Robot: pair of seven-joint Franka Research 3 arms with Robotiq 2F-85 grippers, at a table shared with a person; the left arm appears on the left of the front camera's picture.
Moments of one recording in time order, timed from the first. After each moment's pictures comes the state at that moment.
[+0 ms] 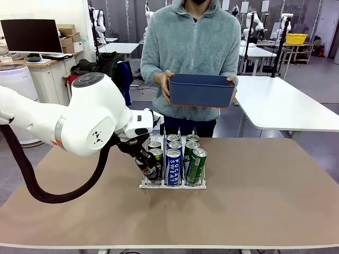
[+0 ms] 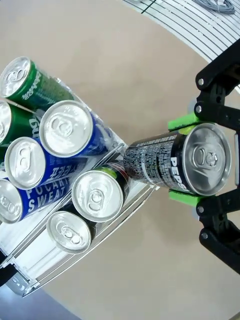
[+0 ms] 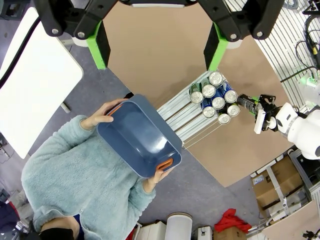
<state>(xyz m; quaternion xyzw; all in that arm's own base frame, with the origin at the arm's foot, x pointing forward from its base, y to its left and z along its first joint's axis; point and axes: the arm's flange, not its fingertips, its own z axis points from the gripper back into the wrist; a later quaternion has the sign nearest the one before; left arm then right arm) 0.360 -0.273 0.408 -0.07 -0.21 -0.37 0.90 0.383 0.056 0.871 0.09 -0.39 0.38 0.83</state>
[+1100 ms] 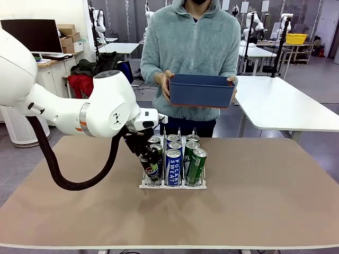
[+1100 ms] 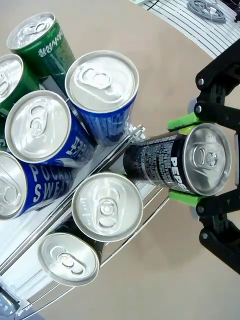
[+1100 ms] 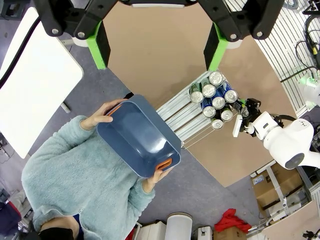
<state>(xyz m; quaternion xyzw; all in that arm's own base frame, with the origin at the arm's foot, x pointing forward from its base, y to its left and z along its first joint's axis) 0.427 -0.283 0.386 -0.09 -0.13 -0.37 0.91 0.383 0.056 0.871 0.09 -0.39 0.38 0.83</state>
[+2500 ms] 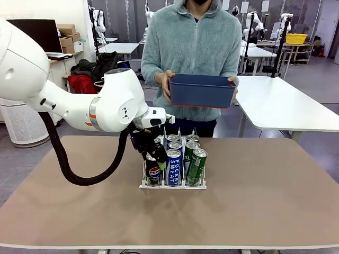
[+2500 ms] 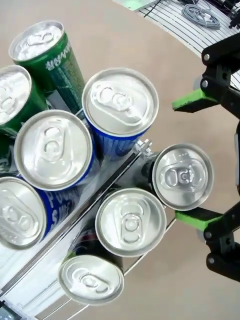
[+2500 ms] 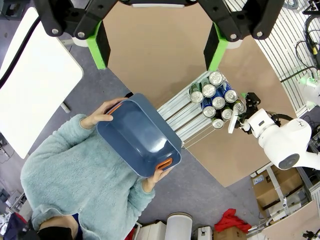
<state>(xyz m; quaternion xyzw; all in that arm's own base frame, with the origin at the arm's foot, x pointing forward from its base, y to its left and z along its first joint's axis) 0.433 -0.303 0.394 -0.10 -0.11 -0.39 0.91 0.383 0.056 0.871 0.09 -0.39 0.38 0.83</state>
